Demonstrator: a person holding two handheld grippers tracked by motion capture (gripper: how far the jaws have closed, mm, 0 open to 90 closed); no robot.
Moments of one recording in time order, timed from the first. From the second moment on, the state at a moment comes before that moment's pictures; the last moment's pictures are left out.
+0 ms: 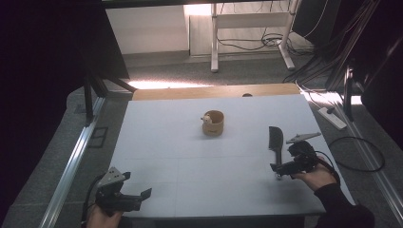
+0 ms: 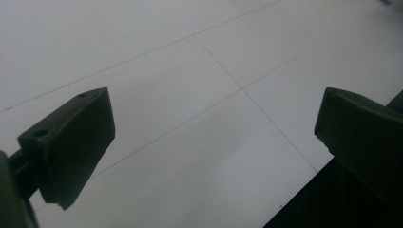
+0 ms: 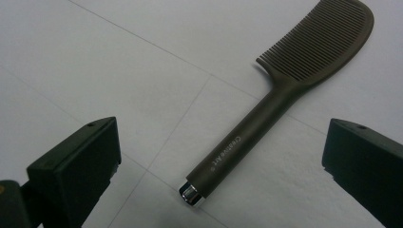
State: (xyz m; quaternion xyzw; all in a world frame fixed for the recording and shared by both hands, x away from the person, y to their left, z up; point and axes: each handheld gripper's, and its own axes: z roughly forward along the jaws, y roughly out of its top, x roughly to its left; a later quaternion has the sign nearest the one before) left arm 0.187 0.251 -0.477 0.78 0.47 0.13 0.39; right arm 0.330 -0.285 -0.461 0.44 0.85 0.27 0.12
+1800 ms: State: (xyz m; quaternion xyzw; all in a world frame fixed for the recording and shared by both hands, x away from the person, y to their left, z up) left arm 0.187 0.251 -0.477 0.78 0.47 0.12 0.39; right arm 0.360 -0.272 -0.477 0.39 0.88 0.24 0.08
